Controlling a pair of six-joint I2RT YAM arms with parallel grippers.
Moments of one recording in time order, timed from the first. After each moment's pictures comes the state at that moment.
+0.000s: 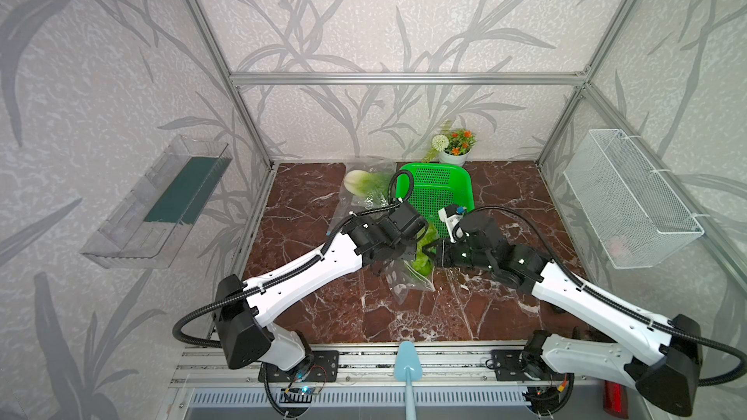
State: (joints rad) left arm -0.92 1.48 1.40 -0.97 -0.25 -0.79; right arm 0.80 1.10 0.95 -0.44 -0.18 0.76
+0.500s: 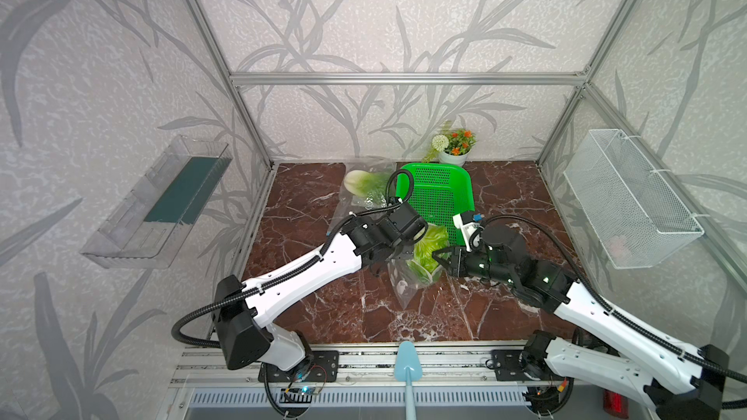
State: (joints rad) left arm -0.92 1.48 1.40 -0.99 -0.30 -0.79; right arm 0.81 0.93 0.84 -0.39 -0.20 0.77
